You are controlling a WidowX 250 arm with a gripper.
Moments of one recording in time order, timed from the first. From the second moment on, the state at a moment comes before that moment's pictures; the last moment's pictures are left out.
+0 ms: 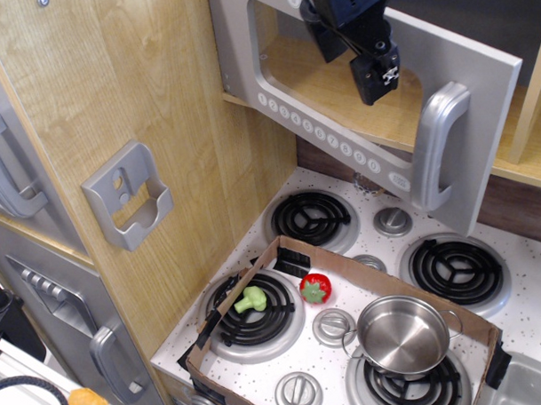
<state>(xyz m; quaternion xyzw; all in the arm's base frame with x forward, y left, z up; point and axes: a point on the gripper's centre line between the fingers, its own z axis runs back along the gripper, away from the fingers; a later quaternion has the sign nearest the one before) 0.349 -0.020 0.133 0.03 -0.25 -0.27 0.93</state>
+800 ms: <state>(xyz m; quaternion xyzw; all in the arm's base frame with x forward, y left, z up) 0.384 -0.040 0.138 0.04 -0.27 -0.30 0.91</state>
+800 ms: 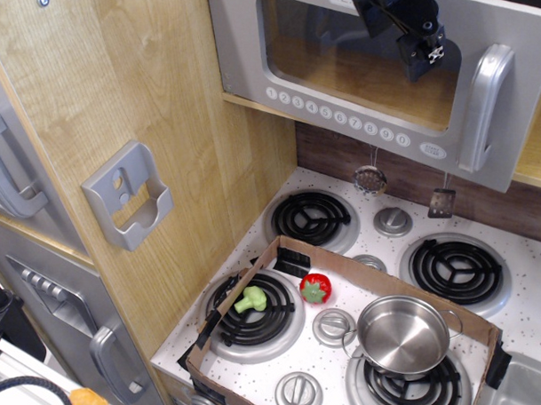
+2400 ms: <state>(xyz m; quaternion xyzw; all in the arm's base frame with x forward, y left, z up) 0.400 -0.048 0.139 0.03 -0.27 -0.32 0.91</state>
